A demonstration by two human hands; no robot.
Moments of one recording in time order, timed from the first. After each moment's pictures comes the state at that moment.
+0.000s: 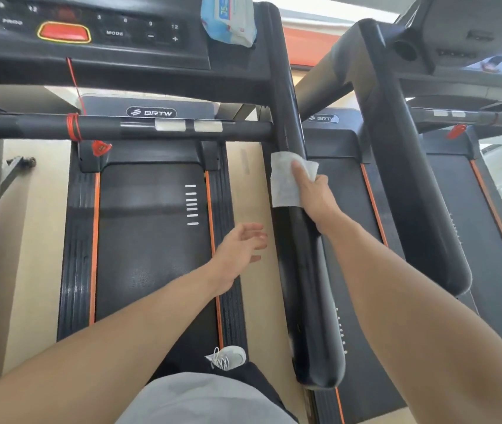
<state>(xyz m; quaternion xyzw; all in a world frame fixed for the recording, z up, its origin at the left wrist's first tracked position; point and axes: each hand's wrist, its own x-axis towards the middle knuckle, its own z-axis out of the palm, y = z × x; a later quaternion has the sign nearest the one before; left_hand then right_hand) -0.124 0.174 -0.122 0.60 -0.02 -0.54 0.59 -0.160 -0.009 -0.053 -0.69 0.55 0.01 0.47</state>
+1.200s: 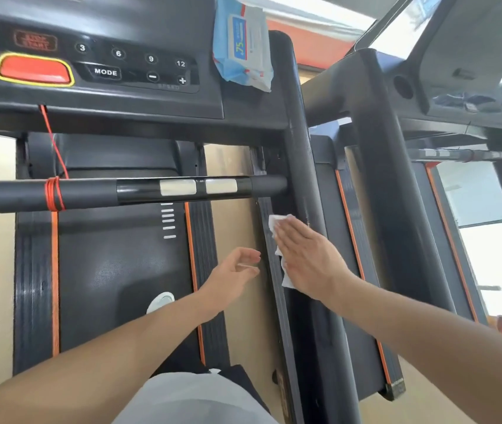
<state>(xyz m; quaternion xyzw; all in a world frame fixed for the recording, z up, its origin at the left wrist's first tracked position) -0.021 0.155 -0.146 0.62 -0.14 -0.59 0.50 -0.117 -0.003 -0.061 -0.86 -0.04 0.39 -0.33</state>
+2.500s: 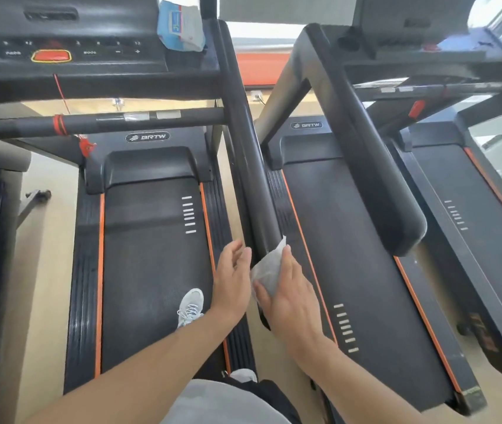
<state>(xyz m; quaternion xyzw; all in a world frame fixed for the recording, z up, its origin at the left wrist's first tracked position) -0.299 0.212 -0.087 0.74 -0.05 -0.35 0.57 -0.411 0.147 -0.102 -0.91 0.38 -0.02 0.19</state>
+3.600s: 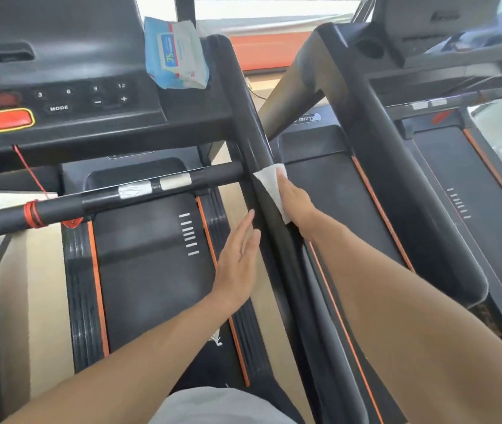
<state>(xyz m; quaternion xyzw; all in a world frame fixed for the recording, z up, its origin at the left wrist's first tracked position) -0.092 0.114 -0.097 0.69 -0.20 -0.40 0.57 -0.110 -0.059 -0.060 -0.64 0.56 0.03 0.53</state>
